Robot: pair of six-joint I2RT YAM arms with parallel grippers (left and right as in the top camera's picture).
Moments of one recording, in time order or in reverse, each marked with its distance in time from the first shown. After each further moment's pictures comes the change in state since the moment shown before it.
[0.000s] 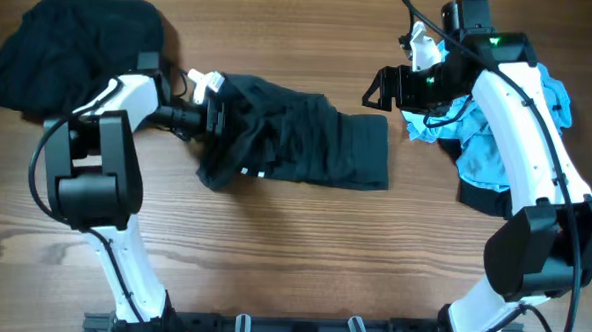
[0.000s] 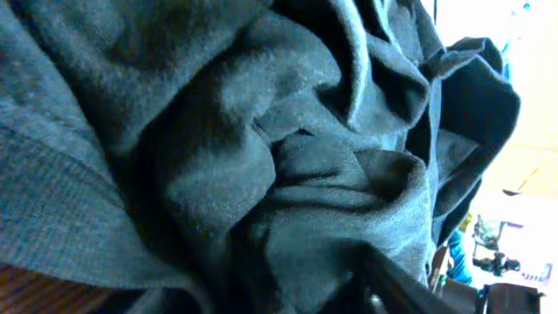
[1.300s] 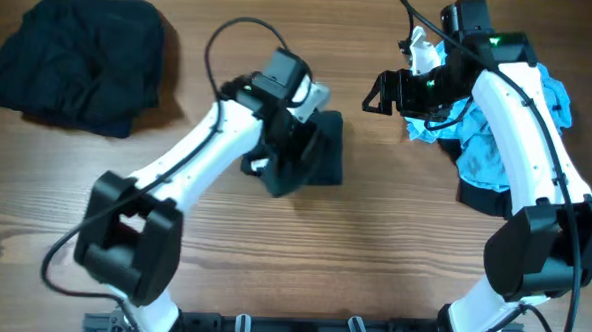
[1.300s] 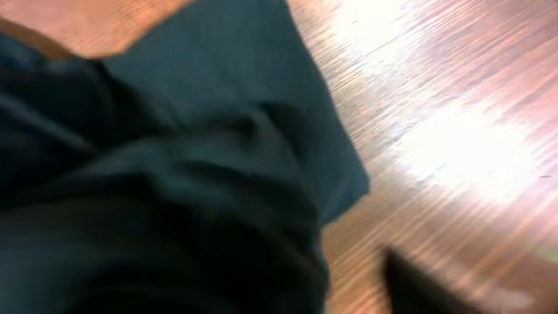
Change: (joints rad) left arm -0.587 -0.307 0.007 0.018 -0.623 -0.221; right arm 0.000 0.000 0.000 -0.038 0.000 0.002
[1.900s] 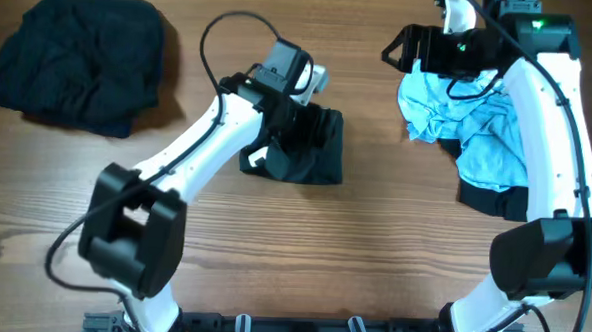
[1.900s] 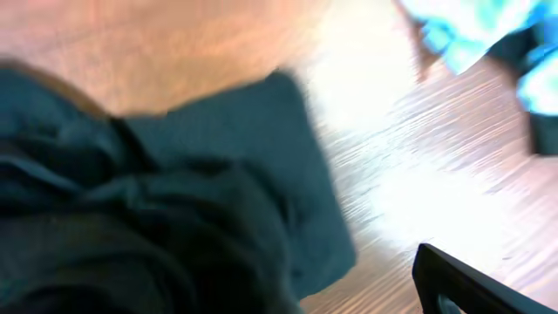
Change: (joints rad) left arm 0.026 0.008 0.045 0.113 0.029 -0.162; right arm -0.070 0.000 0.191 0.071 0.000 0.030
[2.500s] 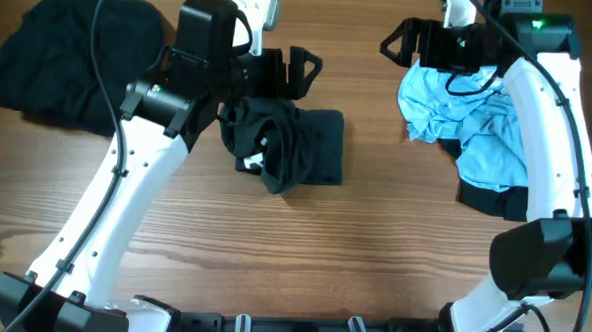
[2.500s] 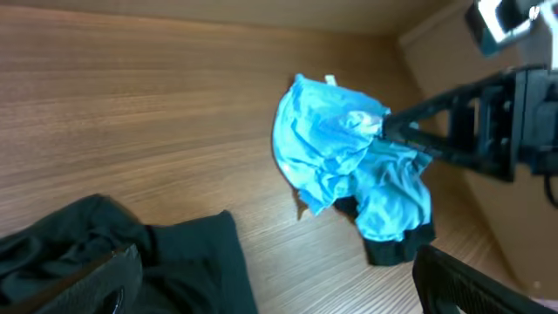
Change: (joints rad) left arm 0.141 -0.345 0.045 0.069 0.100 -0.196; right arm 0.010 0.000 0.002 0.040 -0.024 -0.010
